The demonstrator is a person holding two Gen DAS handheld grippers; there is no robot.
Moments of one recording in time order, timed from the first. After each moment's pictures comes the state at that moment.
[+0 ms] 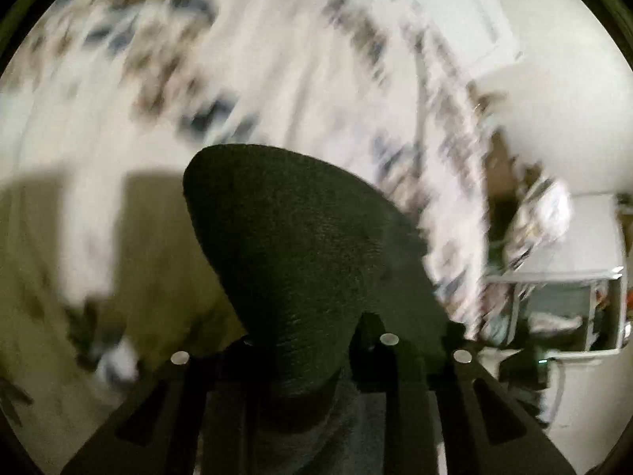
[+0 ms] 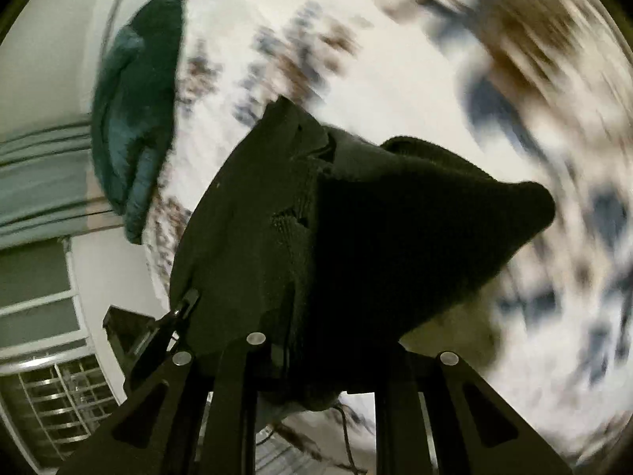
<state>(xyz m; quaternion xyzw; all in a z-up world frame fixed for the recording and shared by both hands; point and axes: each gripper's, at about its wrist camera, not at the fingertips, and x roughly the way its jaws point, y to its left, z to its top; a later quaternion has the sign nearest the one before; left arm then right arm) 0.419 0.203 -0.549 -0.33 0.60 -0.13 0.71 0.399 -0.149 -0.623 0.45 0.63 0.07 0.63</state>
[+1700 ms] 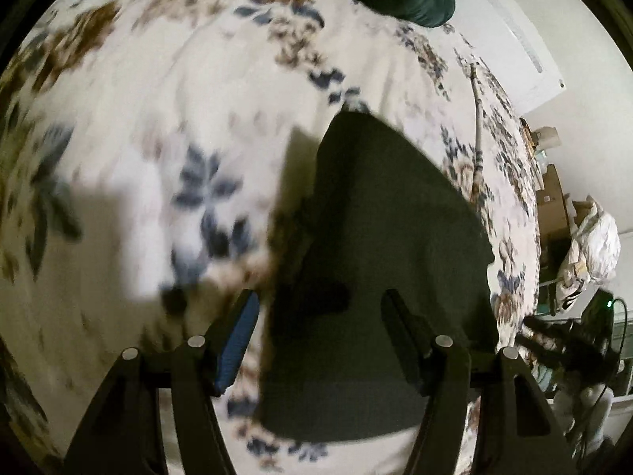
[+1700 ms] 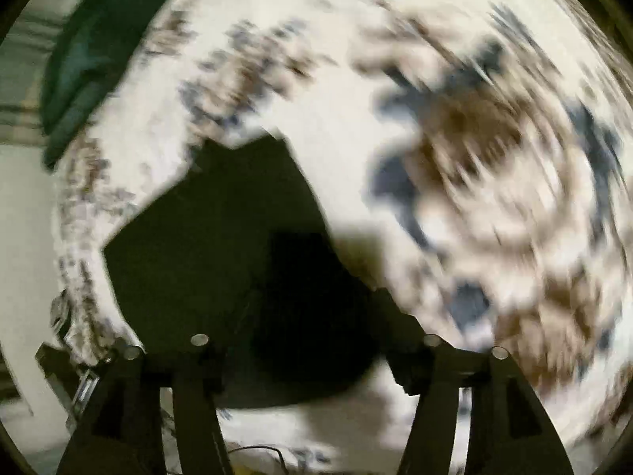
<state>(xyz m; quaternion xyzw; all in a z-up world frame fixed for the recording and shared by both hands) 0.314 0.201 -0.540 -0.31 0.55 0.01 0.77 0.454 -0.187 -0.583 0.19 0.67 0.07 0.71</state>
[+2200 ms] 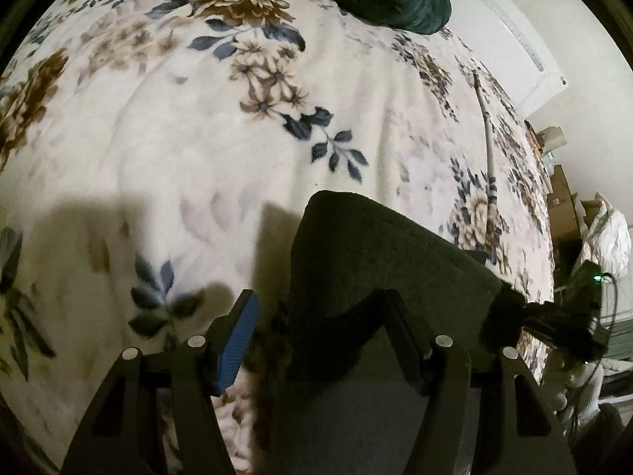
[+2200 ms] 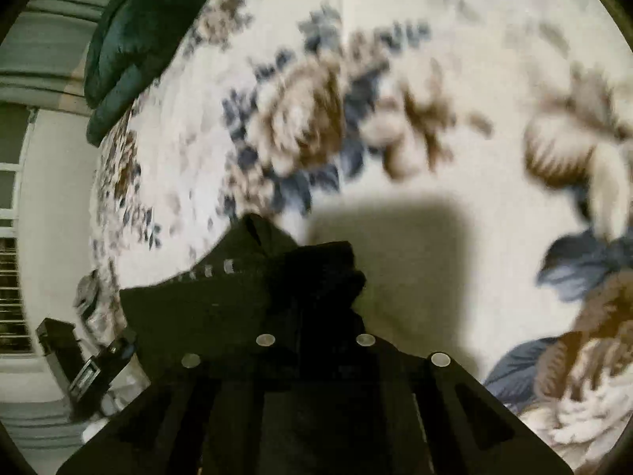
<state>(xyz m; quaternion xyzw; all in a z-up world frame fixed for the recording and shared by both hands) 0.380 0.204 -0.555 -0.29 0.54 0.01 0.79 0.561 -0.126 -0.649 0.20 0.65 0.18 0.71</state>
